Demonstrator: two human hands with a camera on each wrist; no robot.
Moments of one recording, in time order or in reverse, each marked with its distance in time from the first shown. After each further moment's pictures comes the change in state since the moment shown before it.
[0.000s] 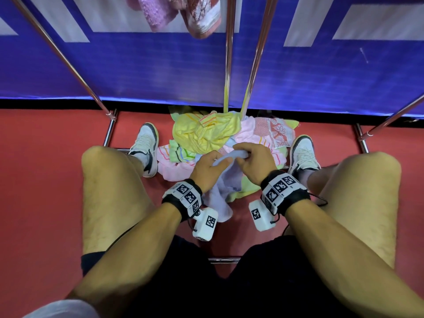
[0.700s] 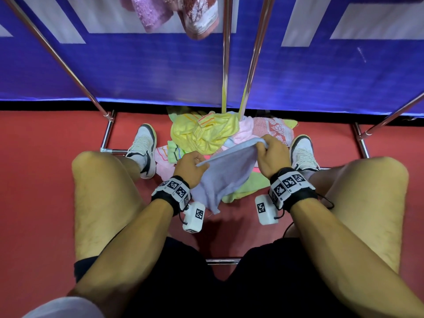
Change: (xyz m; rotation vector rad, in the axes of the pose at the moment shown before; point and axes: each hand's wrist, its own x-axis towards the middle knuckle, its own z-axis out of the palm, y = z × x) left_hand 0.017 -0.021 -0.035 0.290 0.120 -0.091; right_hand 0.011 0.021 -0.029 -0.169 0.145 0.180
